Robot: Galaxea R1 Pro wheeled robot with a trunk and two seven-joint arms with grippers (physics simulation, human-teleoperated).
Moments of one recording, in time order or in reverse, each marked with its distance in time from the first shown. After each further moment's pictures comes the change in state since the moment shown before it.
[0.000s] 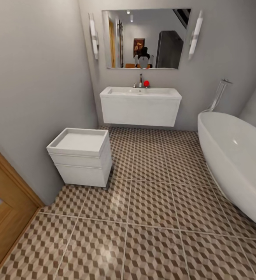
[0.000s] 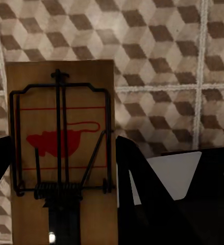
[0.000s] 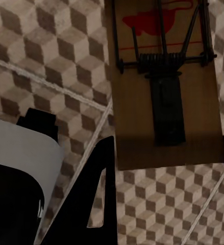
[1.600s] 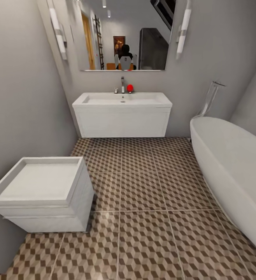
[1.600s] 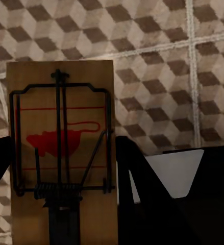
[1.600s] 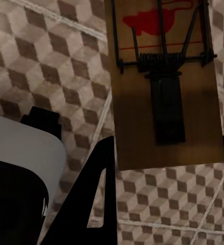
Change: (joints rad) left arm 0.000 0.002 0.001 0.003 0.000 -0.002 0.000; right arm 0.000 0.005 0.002 0.000 0.003 -0.001 0.000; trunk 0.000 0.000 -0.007
